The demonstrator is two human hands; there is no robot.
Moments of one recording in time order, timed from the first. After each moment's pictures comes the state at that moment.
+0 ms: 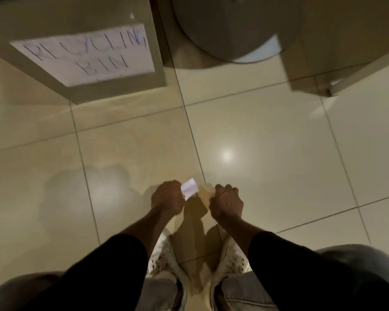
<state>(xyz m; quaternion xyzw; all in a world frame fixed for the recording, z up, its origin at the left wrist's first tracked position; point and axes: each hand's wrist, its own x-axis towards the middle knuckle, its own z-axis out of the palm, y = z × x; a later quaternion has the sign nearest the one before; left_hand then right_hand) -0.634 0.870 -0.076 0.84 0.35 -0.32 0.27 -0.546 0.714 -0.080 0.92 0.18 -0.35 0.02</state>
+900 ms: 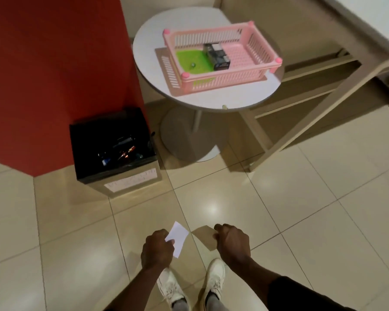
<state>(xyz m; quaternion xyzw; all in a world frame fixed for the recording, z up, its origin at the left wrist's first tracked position) -0.653 0.898 0.456 0.79 0.45 -0.17 0.37 -0.534 0.706 0.488 0.94 0.24 -0.23 -0.03</state>
